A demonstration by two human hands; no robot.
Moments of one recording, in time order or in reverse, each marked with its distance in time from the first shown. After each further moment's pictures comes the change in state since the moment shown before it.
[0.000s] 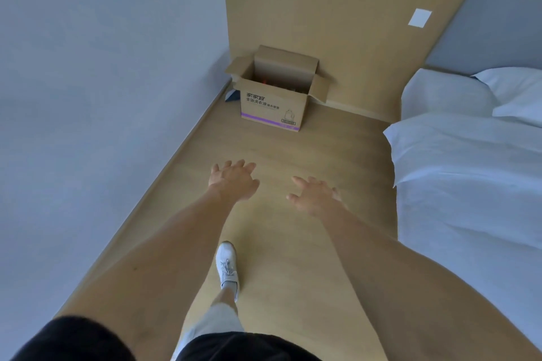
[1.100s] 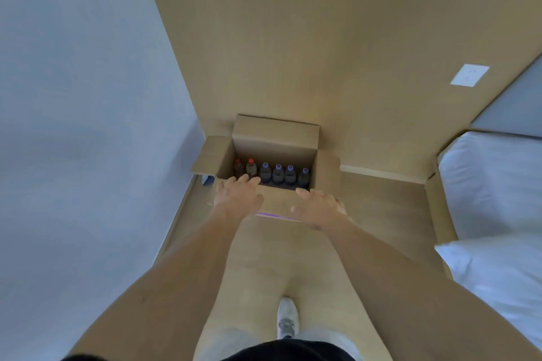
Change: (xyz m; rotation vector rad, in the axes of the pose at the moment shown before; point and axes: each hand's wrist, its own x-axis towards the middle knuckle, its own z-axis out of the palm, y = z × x) left_hand 0.670 -0.011 -0.283 0.013 0.021 0.104; right_hand 0.620 -0.007 -0.340 0.110 -0.003 0.055
